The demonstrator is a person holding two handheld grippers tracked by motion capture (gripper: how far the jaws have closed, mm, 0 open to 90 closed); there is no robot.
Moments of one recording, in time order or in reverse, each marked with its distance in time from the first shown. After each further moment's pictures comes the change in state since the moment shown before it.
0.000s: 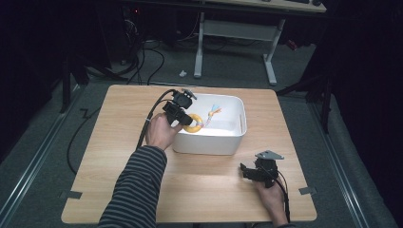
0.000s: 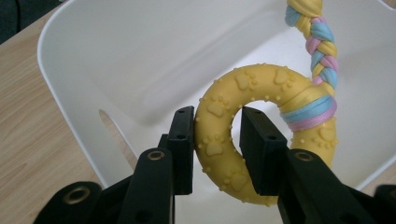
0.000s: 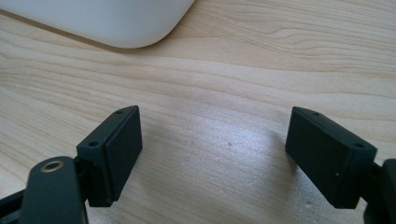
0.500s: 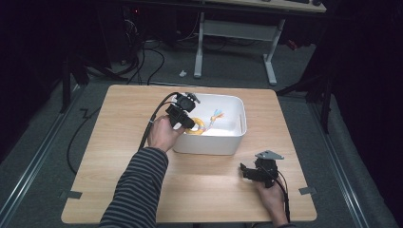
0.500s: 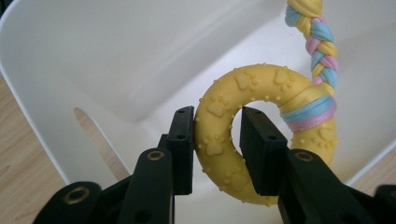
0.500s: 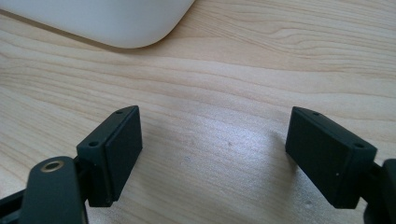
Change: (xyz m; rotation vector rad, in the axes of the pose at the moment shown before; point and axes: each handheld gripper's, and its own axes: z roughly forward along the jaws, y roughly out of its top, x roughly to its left) left arm -0.007 -0.001 0.006 0.025 -0.024 0.017; right arm 0.000 0.000 0.000 0.000 0.000 0.000
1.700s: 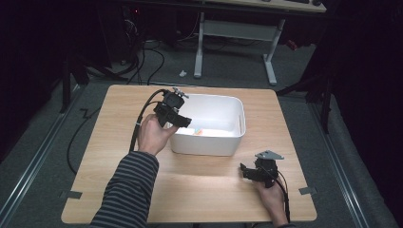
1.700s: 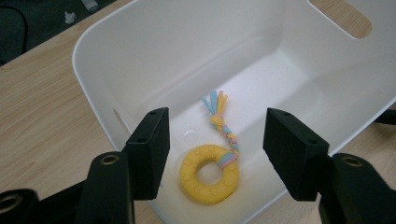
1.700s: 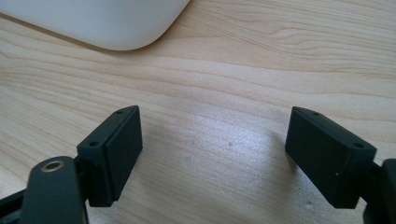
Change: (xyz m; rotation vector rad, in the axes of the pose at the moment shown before) left arm 0.010 -0.019 -0.042 -0.152 0.017 -0.055; right arm 0.000 0.000 0.000 0.001 0.001 0.000
